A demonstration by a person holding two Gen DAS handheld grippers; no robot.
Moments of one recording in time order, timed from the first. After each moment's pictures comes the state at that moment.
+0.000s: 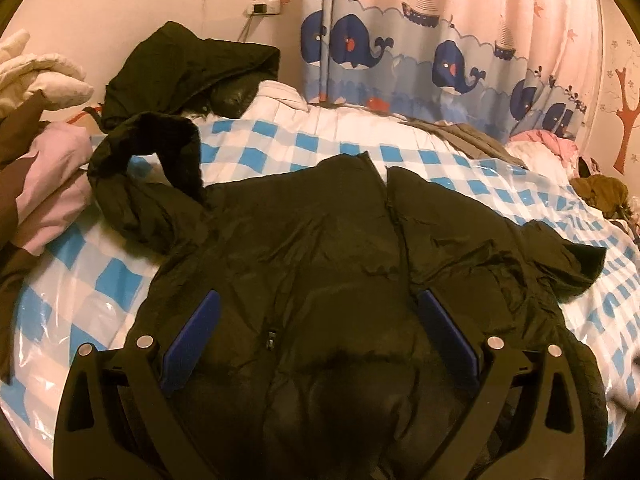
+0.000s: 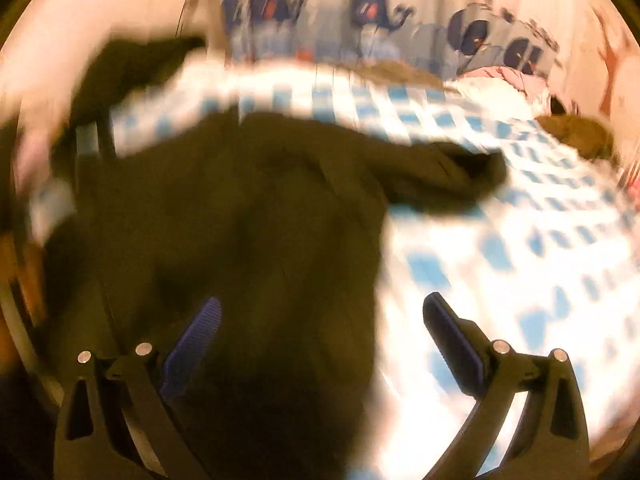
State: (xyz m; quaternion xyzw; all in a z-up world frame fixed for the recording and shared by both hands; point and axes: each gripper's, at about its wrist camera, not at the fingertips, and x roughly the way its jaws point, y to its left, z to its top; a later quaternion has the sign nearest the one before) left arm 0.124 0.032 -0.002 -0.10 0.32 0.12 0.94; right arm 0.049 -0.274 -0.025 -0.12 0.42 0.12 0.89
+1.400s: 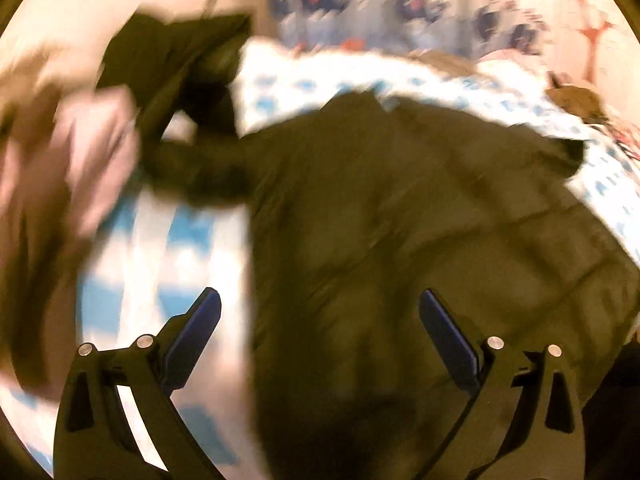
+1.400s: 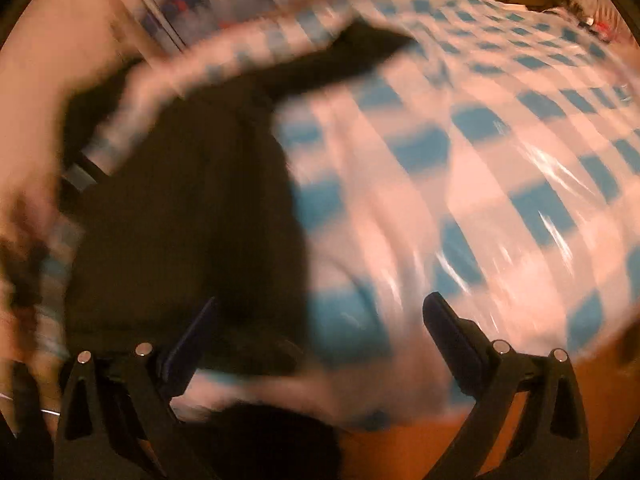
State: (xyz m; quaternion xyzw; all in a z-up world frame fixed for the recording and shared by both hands) left arm 0.036 0.084 0.001 0.00 0.40 0.04 0.92; right arm 0.057 -0.498 -0.040 0.17 0.49 0.15 0.84
